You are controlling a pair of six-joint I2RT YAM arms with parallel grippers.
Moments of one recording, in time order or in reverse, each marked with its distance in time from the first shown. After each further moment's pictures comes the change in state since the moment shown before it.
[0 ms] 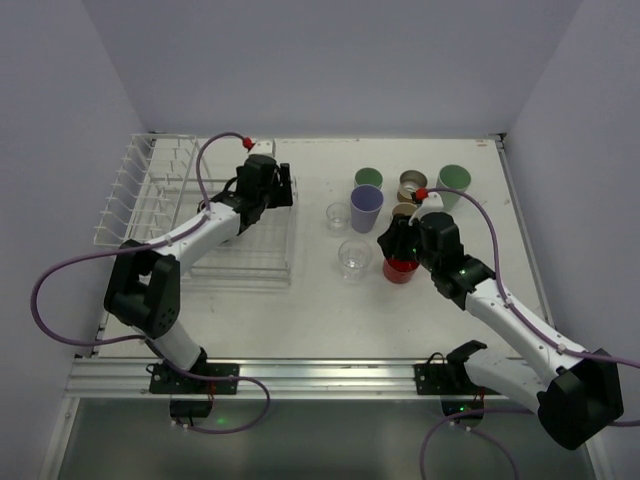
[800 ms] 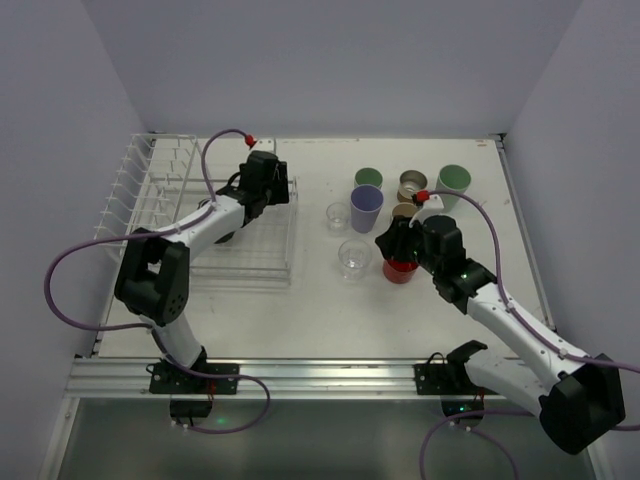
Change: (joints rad) left arm 0.027 0.095 0.064 -0.014 -0.018 0.028; right arm 0.000 -0.023 -0.033 0.055 -0.043 0.003
